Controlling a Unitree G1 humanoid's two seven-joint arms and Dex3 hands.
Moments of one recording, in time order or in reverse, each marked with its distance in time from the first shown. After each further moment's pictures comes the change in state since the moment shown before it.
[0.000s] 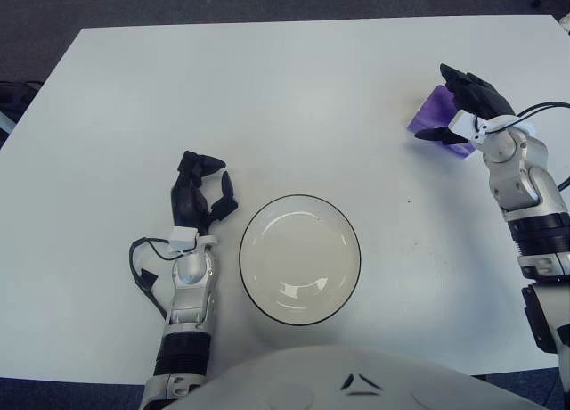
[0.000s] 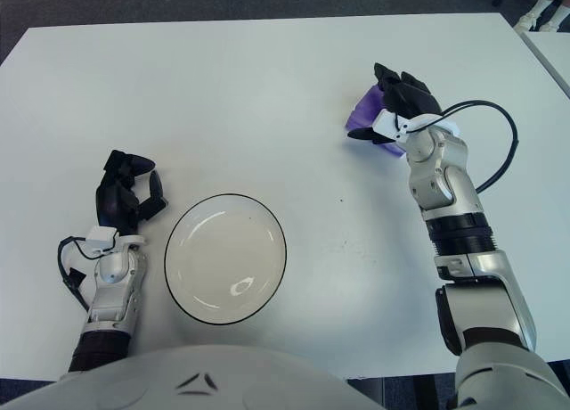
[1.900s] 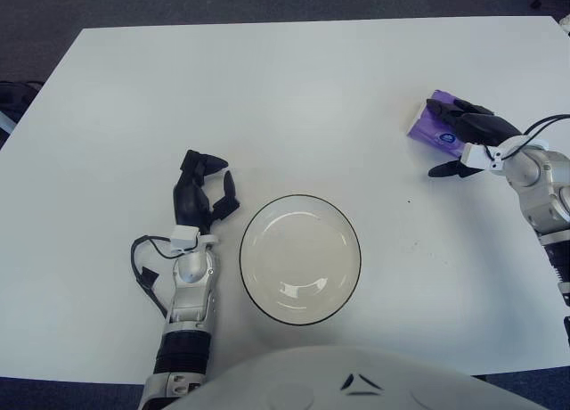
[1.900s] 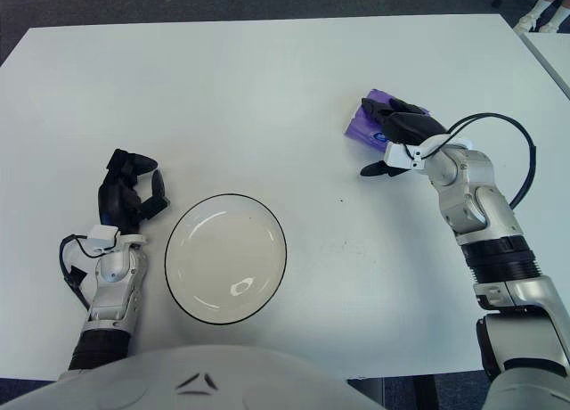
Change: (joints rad) left arm -0.006 -0.001 -0.008 0.007 -0.008 0.000 -0.009; right arm 0.171 -0.172 0.009 -0.116 0.035 -0.185 0.214
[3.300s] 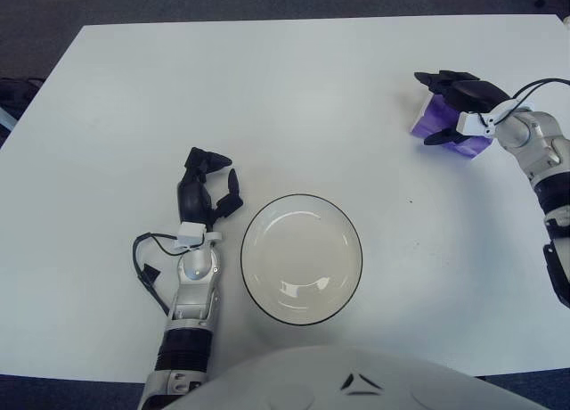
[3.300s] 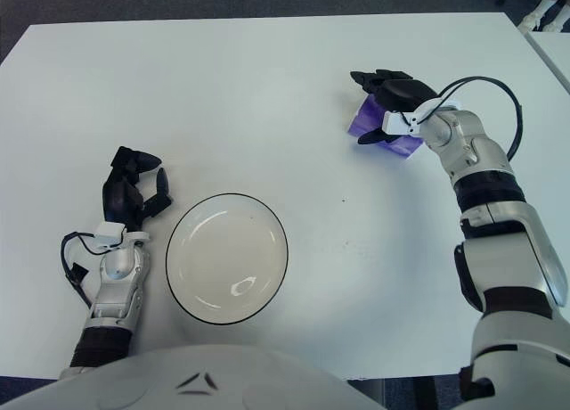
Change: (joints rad) left arm -0.011 0.005 -0.036 -0.008 0.046 0.039 0.049; right arm -0.329 0.028 0.125 0.514 -0.033 -0.397 -0.239
